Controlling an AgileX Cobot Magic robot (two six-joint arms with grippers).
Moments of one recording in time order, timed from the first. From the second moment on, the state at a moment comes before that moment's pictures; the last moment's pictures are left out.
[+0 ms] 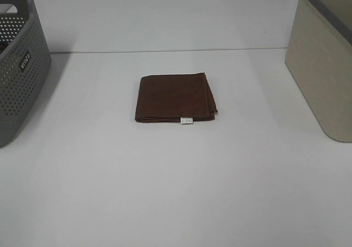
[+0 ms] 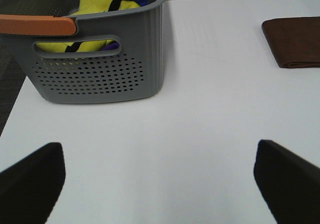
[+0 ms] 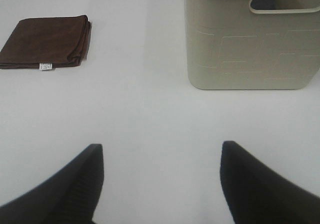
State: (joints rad) left arm 0.02 -0.01 -0.50 -0.01 1.06 0.01; right arm -0.04 -0.01 -0.50 0.09 1.07 -0.10
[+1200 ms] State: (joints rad) left arm 0.02 -0.01 -0.50 -0.01 1.06 0.01; right arm -0.04 -0.01 -0.50 0.09 1.07 -0.10
